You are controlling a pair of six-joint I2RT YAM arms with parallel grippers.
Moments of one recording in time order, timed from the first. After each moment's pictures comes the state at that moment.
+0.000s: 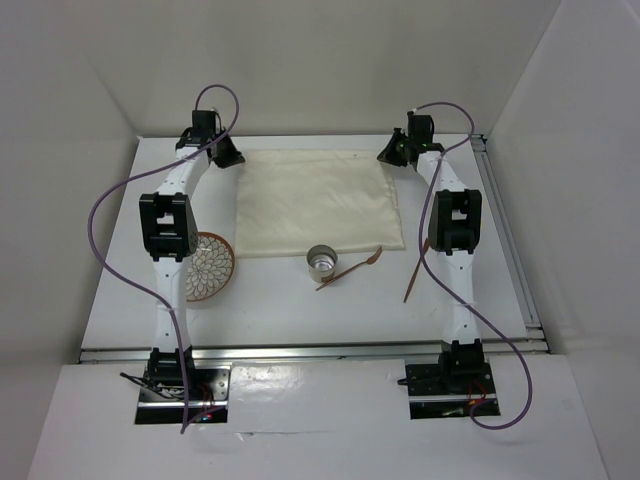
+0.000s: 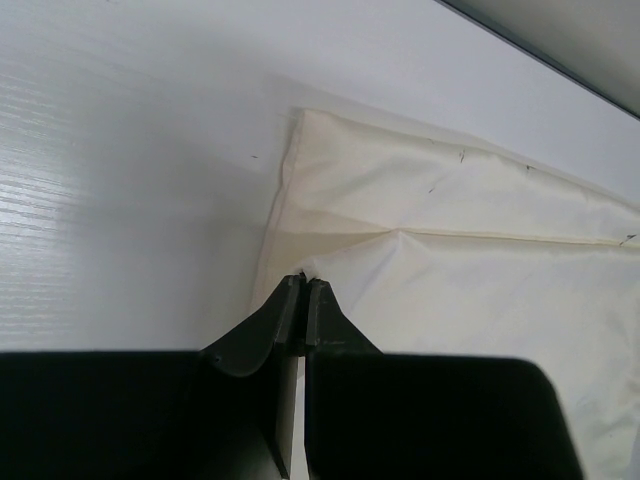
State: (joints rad) left arm 0.01 2.52 2.30 -0.51 0.21 -0.53; right arm 0.05 2.63 2.32 -0.33 -0.29 0.48
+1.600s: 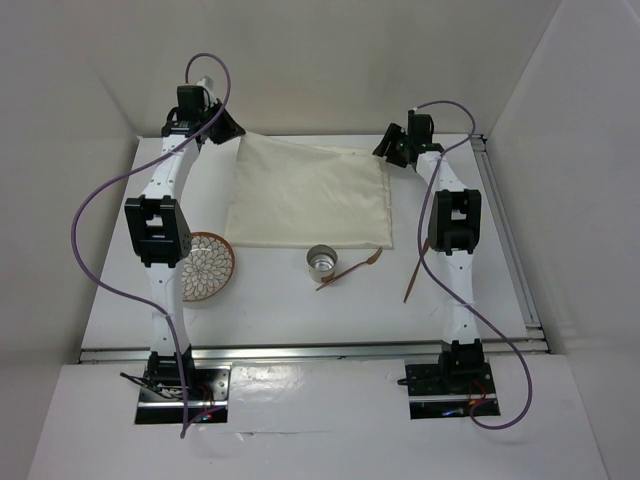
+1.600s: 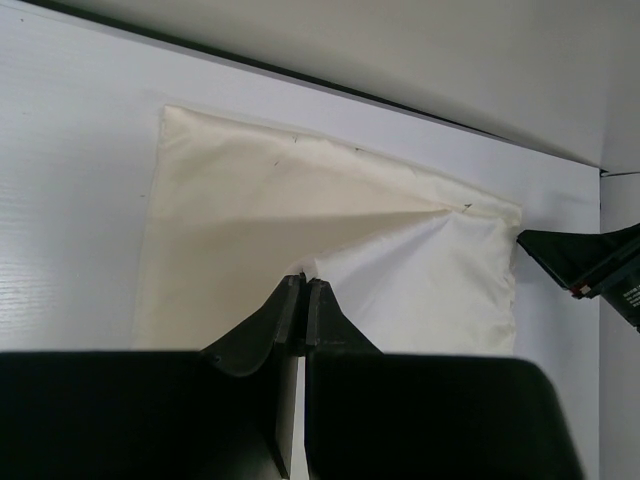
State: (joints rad) left arm 0.01 2.36 2.31 -0.49 0.32 -0.53; right arm 0.05 2.63 2.32 -0.29 -0.25 0.48
